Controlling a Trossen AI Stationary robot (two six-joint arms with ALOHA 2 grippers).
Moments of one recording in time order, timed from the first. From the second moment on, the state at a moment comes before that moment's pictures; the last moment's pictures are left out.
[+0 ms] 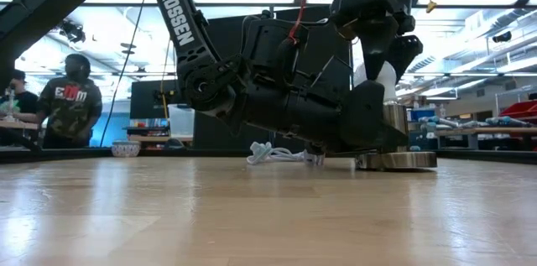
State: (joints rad) left arm -0.04 2.36 1.25 0.93 -0.16 -0.14; right arm -0.05 1.57 1.27 -1.07 0.01 0.67
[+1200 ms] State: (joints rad) left arm -0.04 2.36 1.25 0.92 -0.16 -0.14; right arm -0.03 1.57 1.33 -1.08 0.02 0.64
